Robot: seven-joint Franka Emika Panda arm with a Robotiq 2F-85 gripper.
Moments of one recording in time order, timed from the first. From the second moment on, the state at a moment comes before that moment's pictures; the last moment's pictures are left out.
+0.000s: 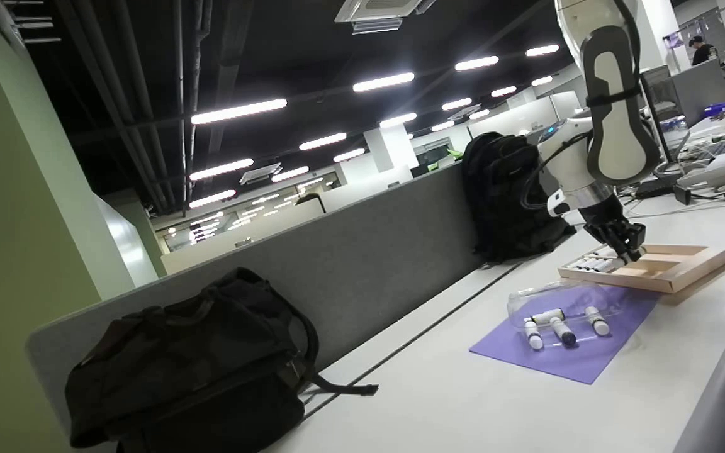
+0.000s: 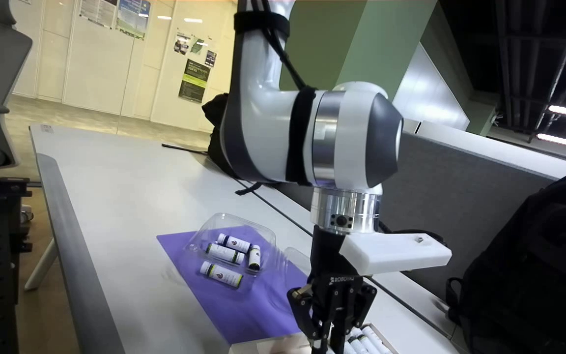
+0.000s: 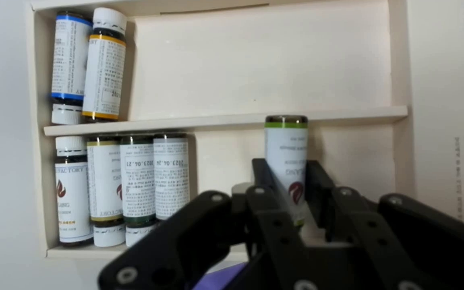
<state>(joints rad) -0.24 0.48 -0.23 -2.35 -0.79 2.89 -0.89</state>
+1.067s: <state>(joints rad) -0.24 0.57 -0.23 -2.32 -0.78 2.93 -0.88</state>
